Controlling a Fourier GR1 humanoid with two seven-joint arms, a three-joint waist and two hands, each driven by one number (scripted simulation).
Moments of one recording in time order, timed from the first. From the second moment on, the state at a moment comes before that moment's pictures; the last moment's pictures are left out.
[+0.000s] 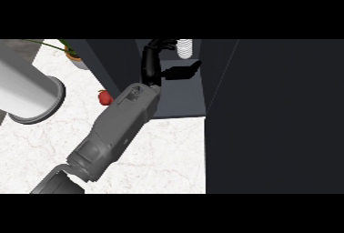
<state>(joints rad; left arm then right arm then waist) -1.08 0.01 -0.35 -0.45 0.51 0.68 -0.50 0.91 -0.17 -0.27 -2.37 -0.38 0.66 -0.33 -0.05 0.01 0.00</state>
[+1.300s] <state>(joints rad) -1.10 0.00 -0.30 -0.50 0.60 0.45 -0.57 0.87 -0.18 -0.27 -2.37 -0.40 0.64 -0.29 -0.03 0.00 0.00</state>
